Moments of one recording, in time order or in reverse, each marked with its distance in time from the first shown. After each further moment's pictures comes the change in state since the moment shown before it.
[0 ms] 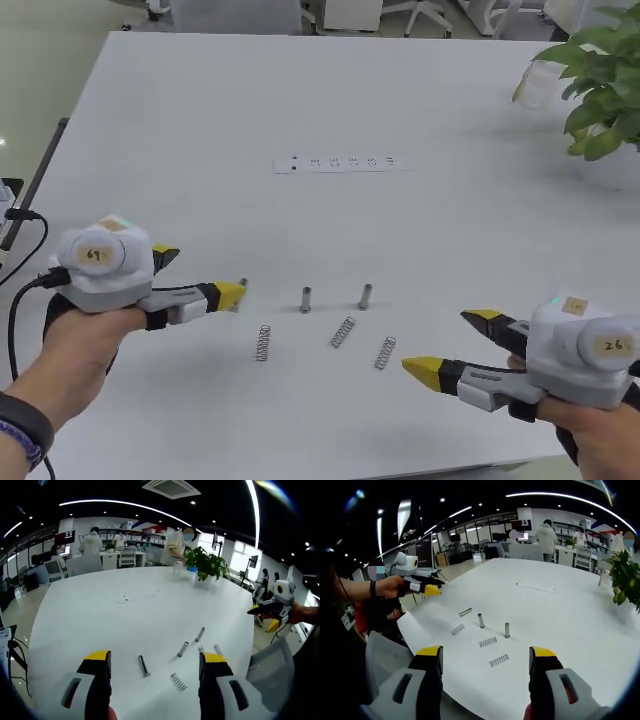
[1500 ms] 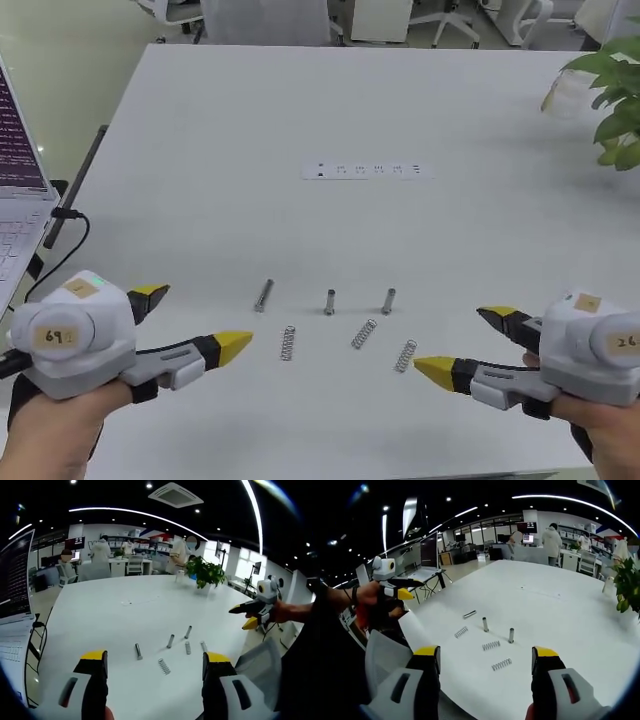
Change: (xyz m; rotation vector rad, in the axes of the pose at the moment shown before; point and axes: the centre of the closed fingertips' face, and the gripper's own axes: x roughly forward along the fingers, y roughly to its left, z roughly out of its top) left arm -0.084 -0.031 -0.010 -0.034 -0.078 0.062; right arm 0.007 0.008 0.010 -0.042 -0.010 0.028
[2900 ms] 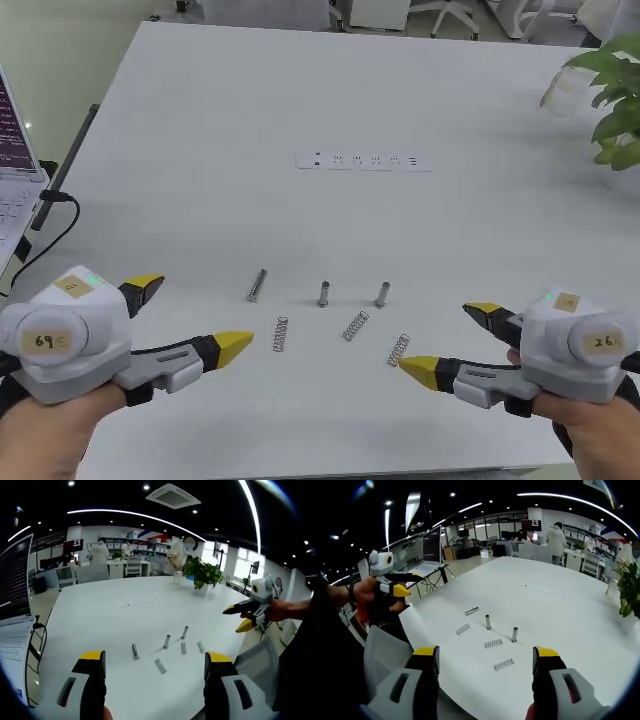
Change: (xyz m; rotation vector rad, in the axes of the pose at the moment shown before) left arm -0.012 -0.014 -0.001 0.019 -0.009 0.003; right arm 0.009 0.006 -0.002 -0.035 0.046 0.014
